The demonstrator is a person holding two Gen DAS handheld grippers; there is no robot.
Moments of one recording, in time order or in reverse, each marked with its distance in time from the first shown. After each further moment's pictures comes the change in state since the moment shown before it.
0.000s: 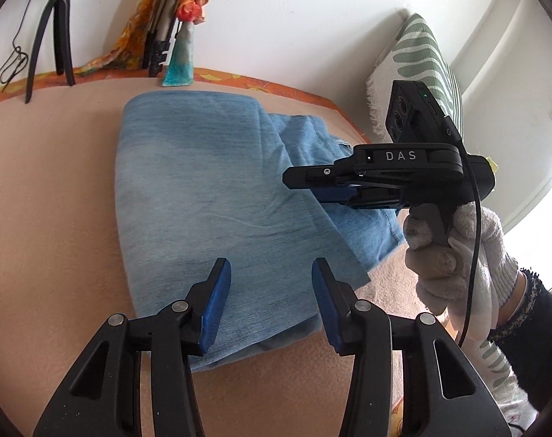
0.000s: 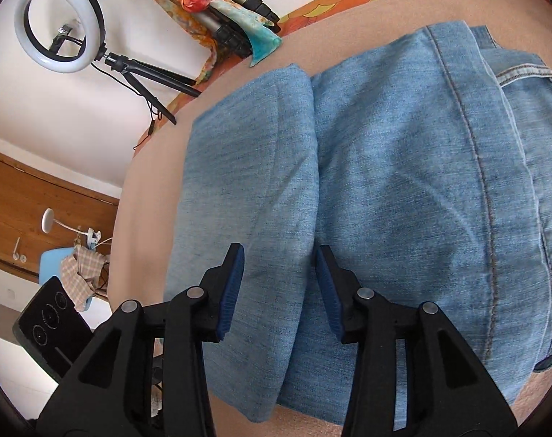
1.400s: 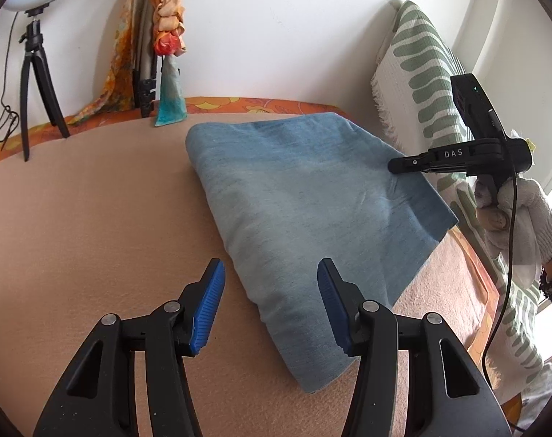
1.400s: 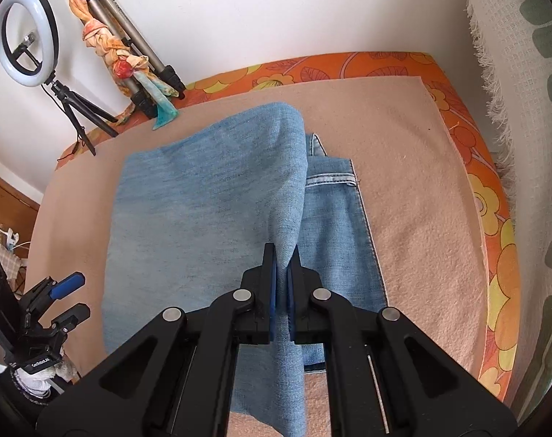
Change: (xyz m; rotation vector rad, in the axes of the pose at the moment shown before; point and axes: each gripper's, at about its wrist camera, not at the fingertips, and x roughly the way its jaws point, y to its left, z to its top) left arm 0.018 -0.022 0.027 0.136 -0.038 0.113; right arm -0.116 -0.044 0.034 -0.111 -0.114 -0.418
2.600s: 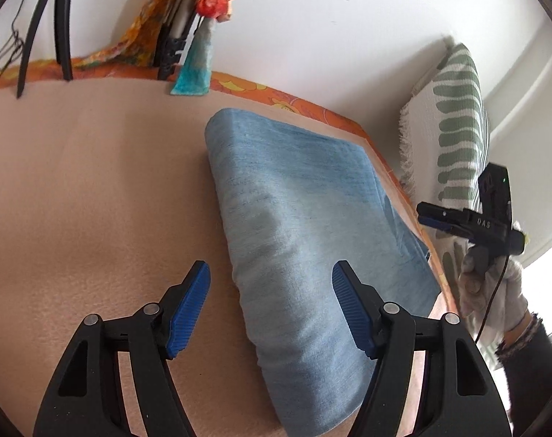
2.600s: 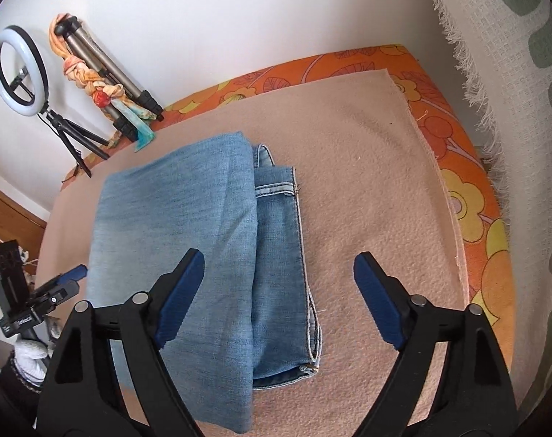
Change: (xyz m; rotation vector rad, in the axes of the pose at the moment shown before) left arm 0.031 0.040 0.019 -0.304 0.039 -0.107; right arm 0.004 -0.071 -0.002 0.065 -0.062 0.092
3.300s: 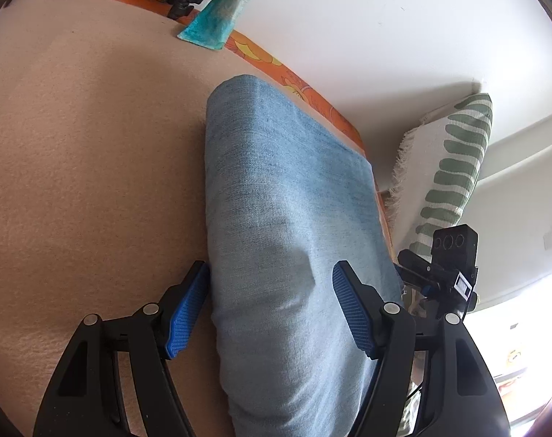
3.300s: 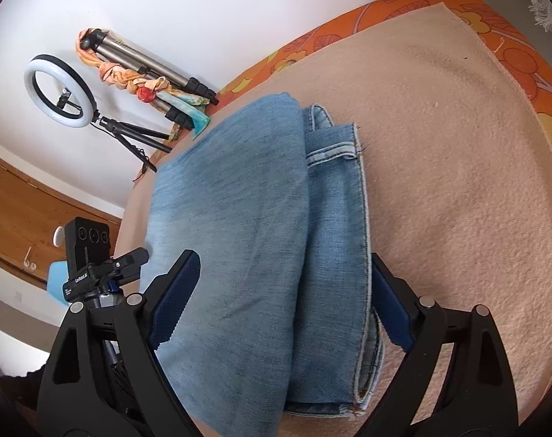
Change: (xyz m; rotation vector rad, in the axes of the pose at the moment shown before) left arm 0.043 0.021 0.018 -0.220 0.091 -0.159; right arm 0.052 -0.010 -0.013 0.061 0.085 0.370
